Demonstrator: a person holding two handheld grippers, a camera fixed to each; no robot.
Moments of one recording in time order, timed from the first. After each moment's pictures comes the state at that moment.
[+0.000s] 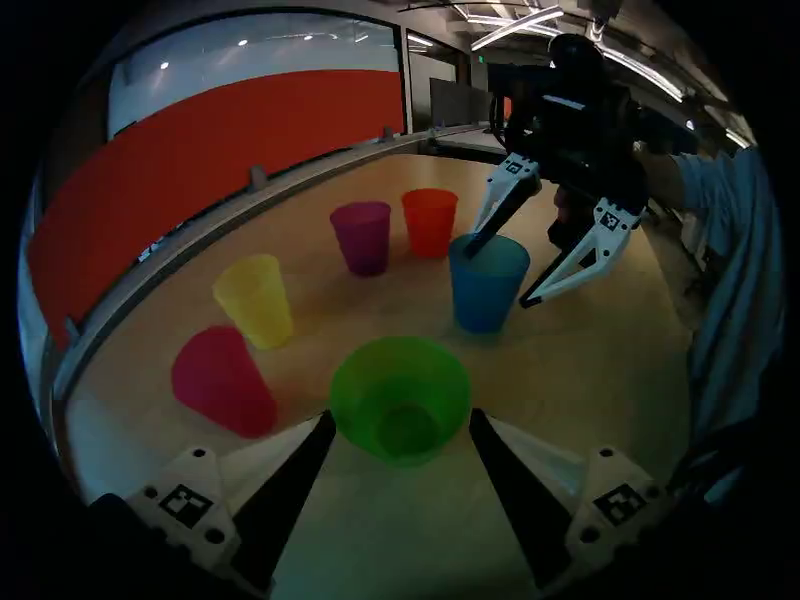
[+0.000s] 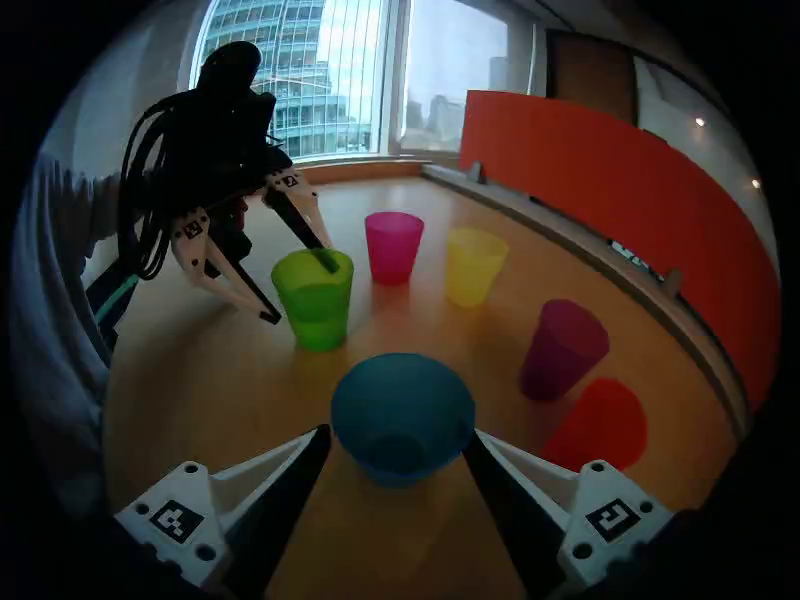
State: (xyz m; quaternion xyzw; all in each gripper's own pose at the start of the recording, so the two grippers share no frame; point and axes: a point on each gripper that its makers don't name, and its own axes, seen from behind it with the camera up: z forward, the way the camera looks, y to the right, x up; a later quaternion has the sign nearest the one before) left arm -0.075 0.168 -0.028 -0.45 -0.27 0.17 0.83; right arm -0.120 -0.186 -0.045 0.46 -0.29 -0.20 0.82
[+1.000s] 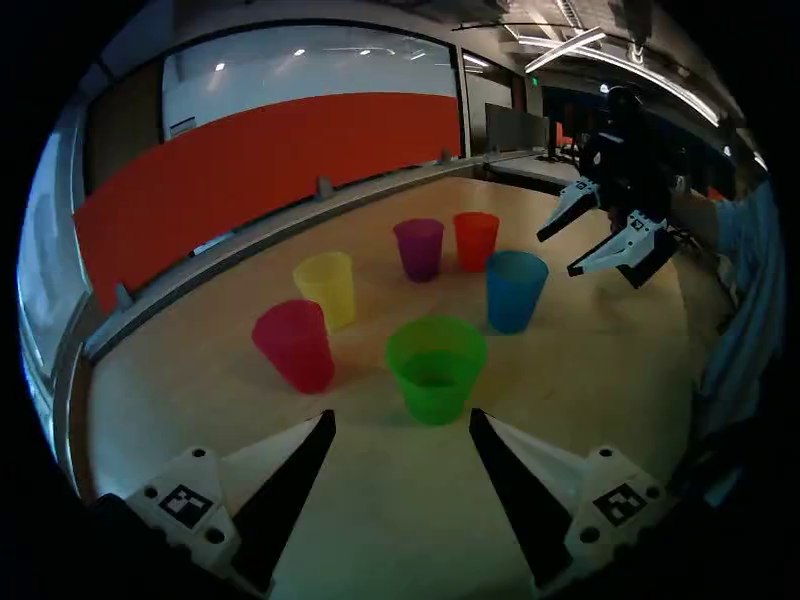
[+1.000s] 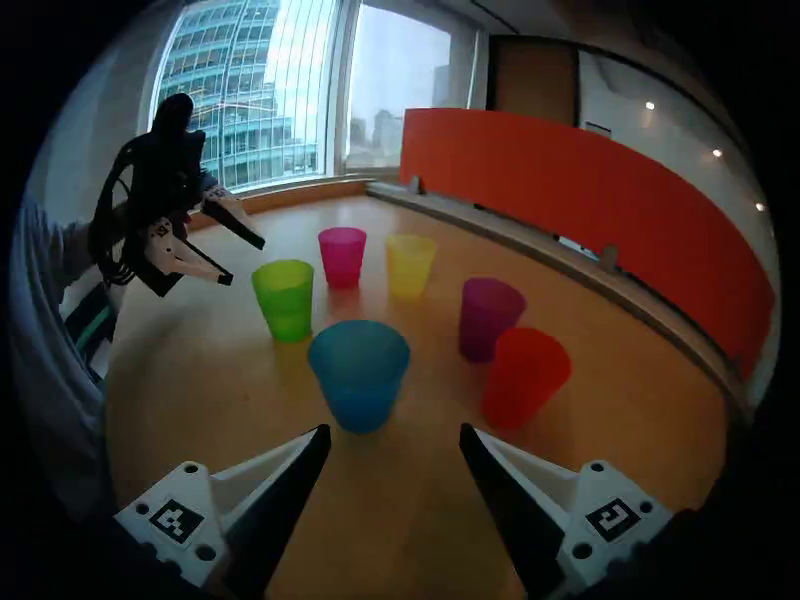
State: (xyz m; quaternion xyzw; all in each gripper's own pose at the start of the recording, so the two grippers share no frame) left arm -0.043 0.107 -0.052 -0.36 -0.25 0.14 0.89; right arm -0.091 -0.123 -0.068 0.37 -0.27 -0.16 0.87
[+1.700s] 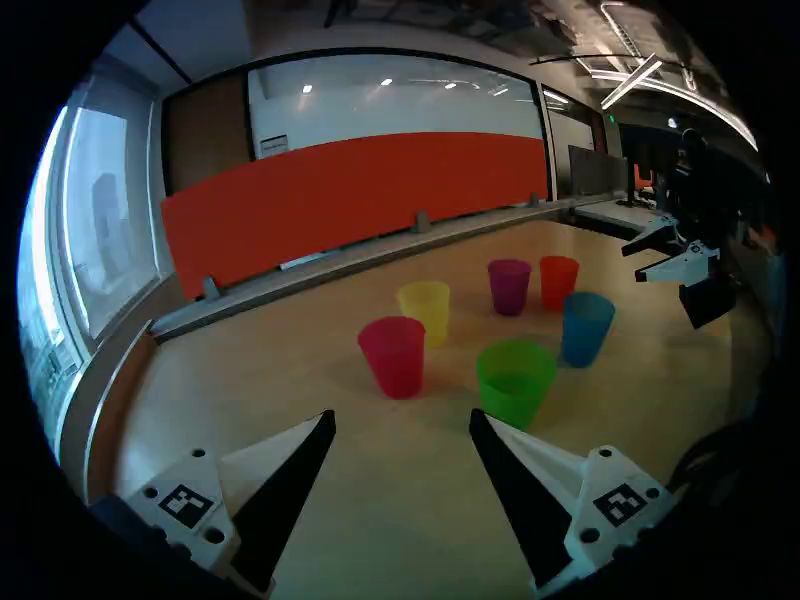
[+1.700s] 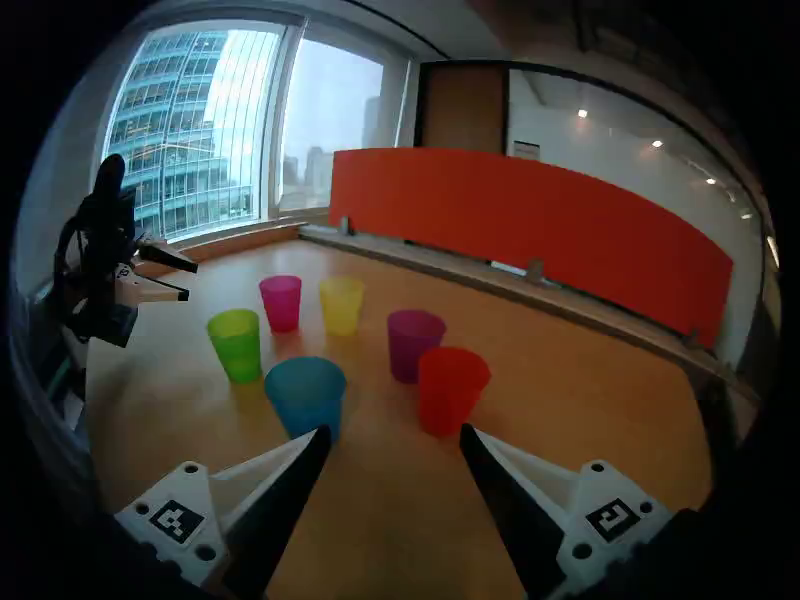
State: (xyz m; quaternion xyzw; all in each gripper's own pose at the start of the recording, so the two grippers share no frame) left arm -0.014 0.049 -0.039 -0.22 -0.18 0.10 0.95; right arm -0.049 -0.091 -0.060 0.27 -0.21 -0.11 0.93
